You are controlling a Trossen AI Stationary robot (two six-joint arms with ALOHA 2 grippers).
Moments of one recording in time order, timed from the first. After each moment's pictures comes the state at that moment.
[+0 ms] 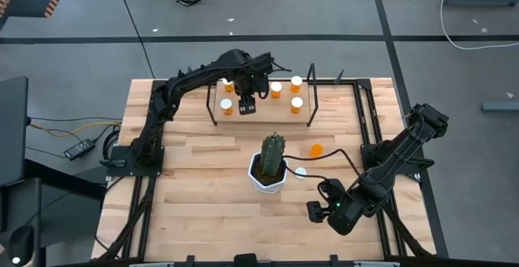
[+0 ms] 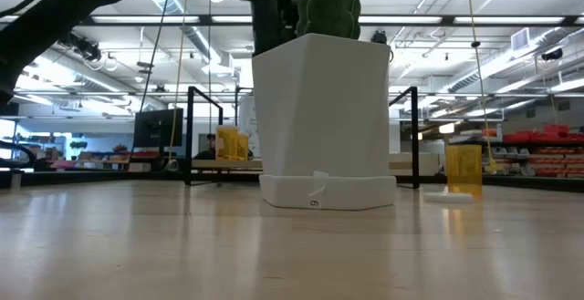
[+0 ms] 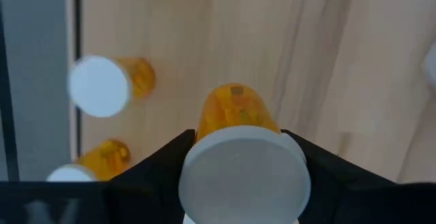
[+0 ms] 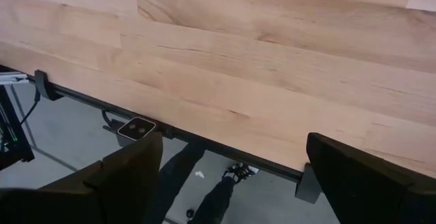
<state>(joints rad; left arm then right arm) 0.44 2.18 2.22 -1.43 -0.04 0.34 0.77 1.52 1.24 -0.85 0.15 2.20</state>
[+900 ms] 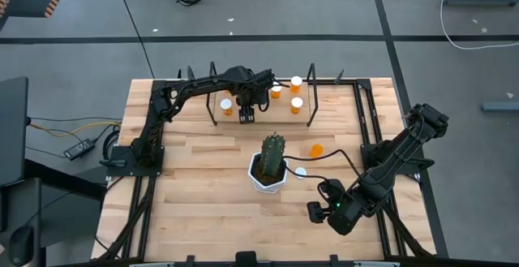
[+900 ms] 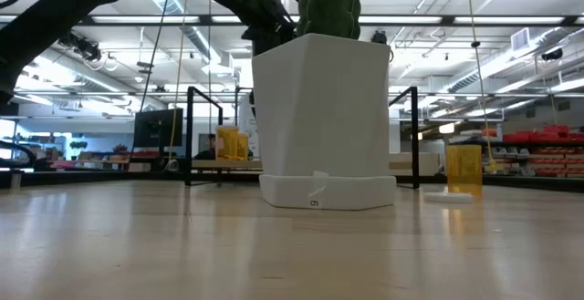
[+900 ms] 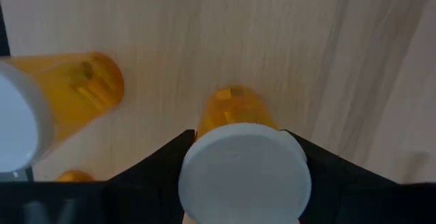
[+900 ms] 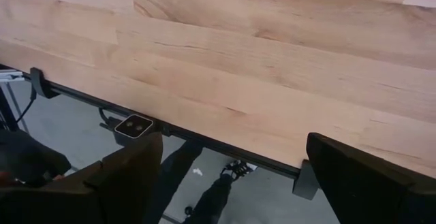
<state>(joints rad) 0.43 2.17 1.89 -1.15 -0.11 0.37 0.77 1.52 1.24 -0.85 0.13 2.20</state>
